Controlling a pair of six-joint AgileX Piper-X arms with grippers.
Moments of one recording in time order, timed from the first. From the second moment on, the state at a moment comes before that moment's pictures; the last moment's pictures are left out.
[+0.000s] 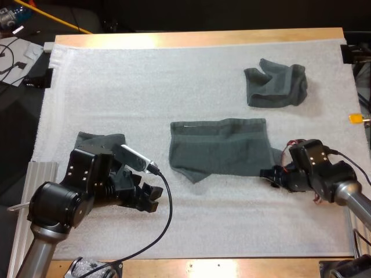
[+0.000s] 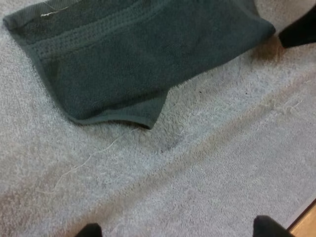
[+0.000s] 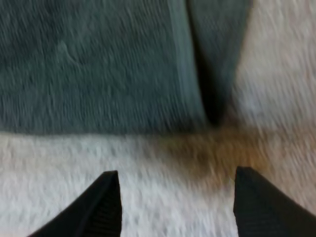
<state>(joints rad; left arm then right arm) -0.34 0.84 -0.93 1.23 0.39 -1.72 0.38 1.23 -0.60 0.67 -0.14 -1.34</state>
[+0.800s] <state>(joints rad) -0.34 0.84 -0.93 1.22 0.41 -1.73 0.35 1.45 -0.61 0.45 -0.21 -1.21</state>
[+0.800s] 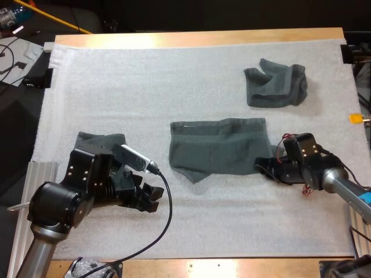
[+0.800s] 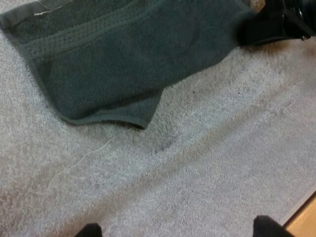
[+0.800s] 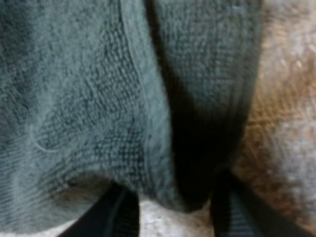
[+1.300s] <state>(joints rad) -0.34 0.84 -0.93 1.20 0.41 -1.73 0.35 1.40 -0.61 0.47 -0.23 -1.20</state>
